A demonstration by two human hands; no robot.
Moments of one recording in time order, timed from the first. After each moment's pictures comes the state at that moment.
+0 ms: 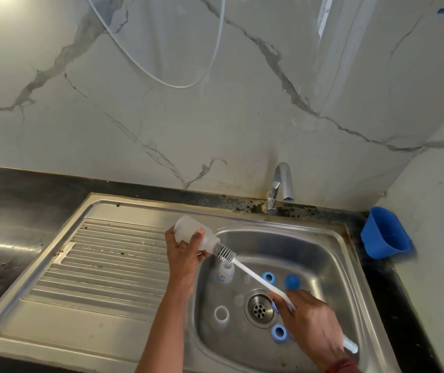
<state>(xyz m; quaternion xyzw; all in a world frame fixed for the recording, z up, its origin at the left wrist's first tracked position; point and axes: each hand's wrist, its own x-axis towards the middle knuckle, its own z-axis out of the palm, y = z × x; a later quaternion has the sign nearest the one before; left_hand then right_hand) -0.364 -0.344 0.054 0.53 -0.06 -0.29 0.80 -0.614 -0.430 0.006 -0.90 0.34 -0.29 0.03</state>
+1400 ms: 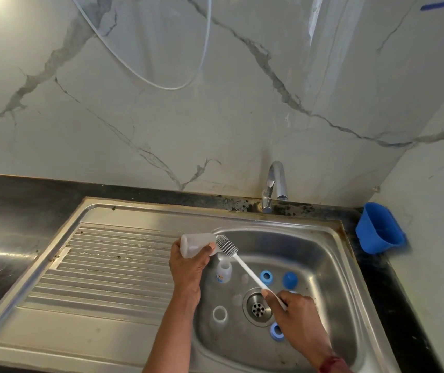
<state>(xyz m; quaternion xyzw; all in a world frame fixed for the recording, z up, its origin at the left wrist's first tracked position) -0.380 -0.352 0.030 0.56 0.00 -0.28 0.78 -0.603 -0.416 0.012 -0.81 0.45 -0.18 0.34</state>
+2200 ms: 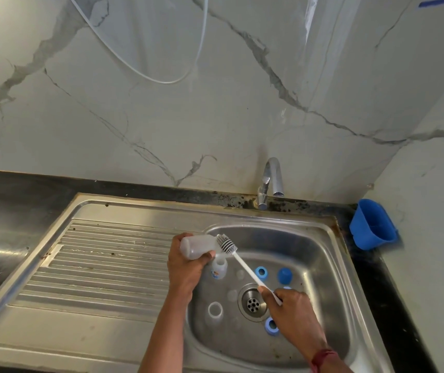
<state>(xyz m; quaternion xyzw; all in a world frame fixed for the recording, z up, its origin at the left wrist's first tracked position) -0.369 -0.347 0.006 0.72 -0.17 -0.20 0.64 -0.600 -0.420 0.018 -0.80 0.50 -0.10 0.32</state>
